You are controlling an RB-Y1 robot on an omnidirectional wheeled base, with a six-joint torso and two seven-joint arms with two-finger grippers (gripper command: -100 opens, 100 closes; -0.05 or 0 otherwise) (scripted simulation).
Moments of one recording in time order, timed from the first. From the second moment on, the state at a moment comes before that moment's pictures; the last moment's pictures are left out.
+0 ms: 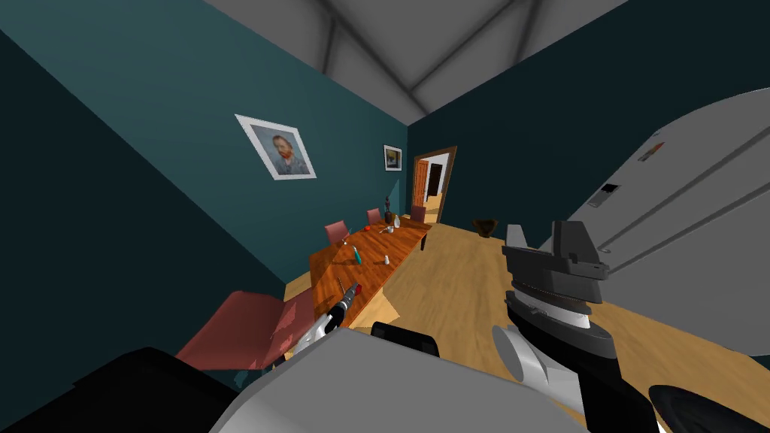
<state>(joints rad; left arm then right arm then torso) 0.21 0.33 -0.09 -1.00 -0.47 -0.18 0.54 0.46 -0.01 -0.04 -2.40 0.02 -0.60 0.12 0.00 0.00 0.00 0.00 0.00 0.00</state>
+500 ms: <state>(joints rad) 0.20 0.38 -0.12 -0.92 -0.49 -0.11 0.59 0.46 -0.01 -0.04 -2.40 0.02 -0.60 0.12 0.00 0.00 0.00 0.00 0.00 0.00</state>
